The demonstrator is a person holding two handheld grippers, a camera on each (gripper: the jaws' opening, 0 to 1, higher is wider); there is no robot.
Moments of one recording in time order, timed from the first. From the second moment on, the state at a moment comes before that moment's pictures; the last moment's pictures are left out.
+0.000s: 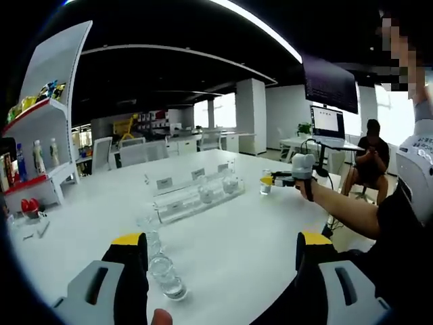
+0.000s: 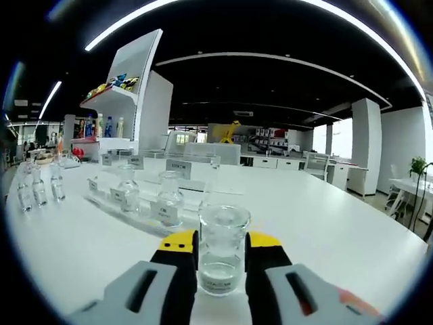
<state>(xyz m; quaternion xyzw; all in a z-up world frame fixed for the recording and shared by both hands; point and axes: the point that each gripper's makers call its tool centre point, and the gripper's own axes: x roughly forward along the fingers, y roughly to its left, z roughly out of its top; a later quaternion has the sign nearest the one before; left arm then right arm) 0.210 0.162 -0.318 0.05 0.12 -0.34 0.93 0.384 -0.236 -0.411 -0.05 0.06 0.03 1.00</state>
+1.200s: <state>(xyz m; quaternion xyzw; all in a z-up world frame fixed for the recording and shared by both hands) 0.202 0.171 -0.320 0.07 0.11 -0.32 0.94 0.377 -0.243 -0.410 -0.03 0.04 0.01 1.00</state>
